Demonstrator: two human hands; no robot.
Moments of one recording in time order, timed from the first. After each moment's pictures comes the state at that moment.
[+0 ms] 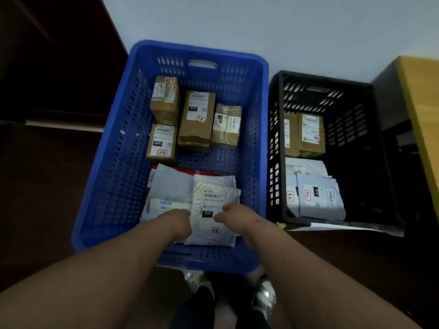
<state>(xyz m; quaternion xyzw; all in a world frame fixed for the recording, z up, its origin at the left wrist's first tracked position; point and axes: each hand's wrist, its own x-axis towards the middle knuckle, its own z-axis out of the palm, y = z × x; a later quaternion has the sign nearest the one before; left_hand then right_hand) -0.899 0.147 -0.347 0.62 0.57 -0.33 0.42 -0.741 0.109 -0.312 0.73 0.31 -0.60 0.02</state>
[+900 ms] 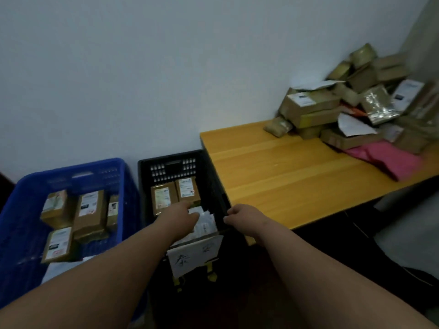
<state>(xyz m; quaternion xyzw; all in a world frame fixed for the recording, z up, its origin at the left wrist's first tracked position) -0.553 -0.028 -0.128 0.82 0.45 -0.07 0.34 -0.406 -0.153 -0.111 0.82 0.33 -0.42 -0.21</state>
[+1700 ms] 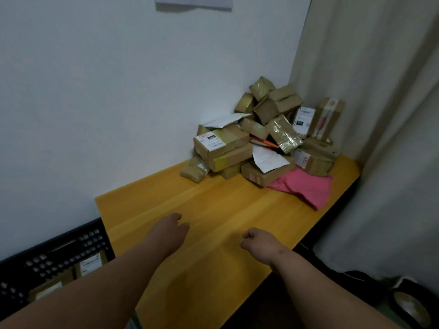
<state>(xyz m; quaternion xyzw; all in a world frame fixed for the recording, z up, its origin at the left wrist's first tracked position) -0.225 -0.003 -0.119 0.86 0.36 -0.04 0.35 -0.110 -0.212 -0.110 0.89 0.16 -0.35 -0.27</state>
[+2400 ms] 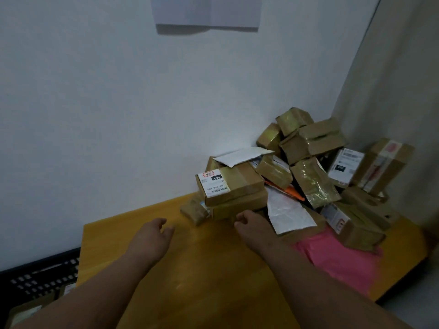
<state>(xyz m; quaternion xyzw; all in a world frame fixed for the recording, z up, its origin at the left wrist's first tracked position) -0.082 0.046 -0.093 0.79 0.49 0.10 0.35 0.117 -0.102 -0.095 0.87 0.33 -0.23 -0.28</state>
